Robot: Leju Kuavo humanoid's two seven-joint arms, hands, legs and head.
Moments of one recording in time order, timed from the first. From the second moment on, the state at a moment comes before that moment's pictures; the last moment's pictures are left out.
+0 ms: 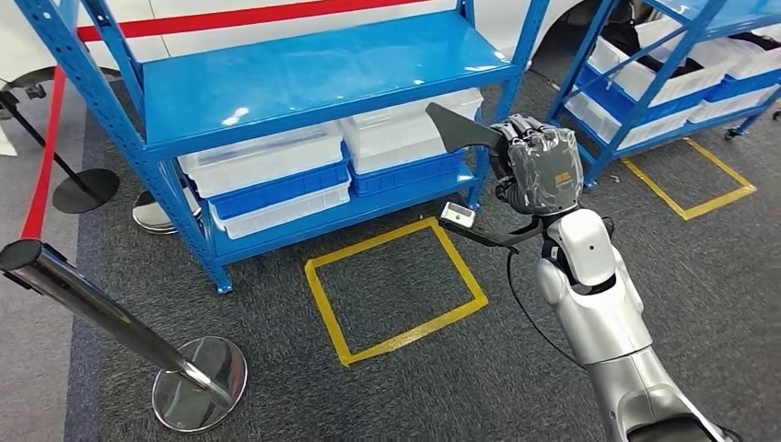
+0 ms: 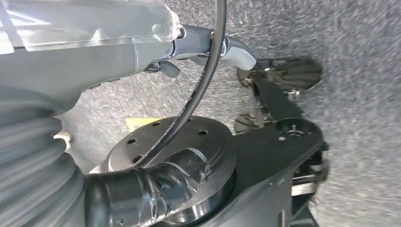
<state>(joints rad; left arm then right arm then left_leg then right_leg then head) -0.03 -0.03 -0.36 -0.14 0.50 -0.14 -0.21 -0.35 -0.31 -0.12 -1.54 1.25 -0.16 -0.23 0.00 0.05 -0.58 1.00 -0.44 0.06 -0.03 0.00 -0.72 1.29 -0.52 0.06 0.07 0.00</state>
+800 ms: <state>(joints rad) -0.04 -0.03 -0.37 -0.14 0.50 -0.14 -0.20 -0.37 -0.31 -0.11 -1.54 1.25 -0.15 -0.23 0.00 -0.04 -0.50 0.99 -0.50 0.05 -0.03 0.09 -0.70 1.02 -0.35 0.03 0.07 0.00</state>
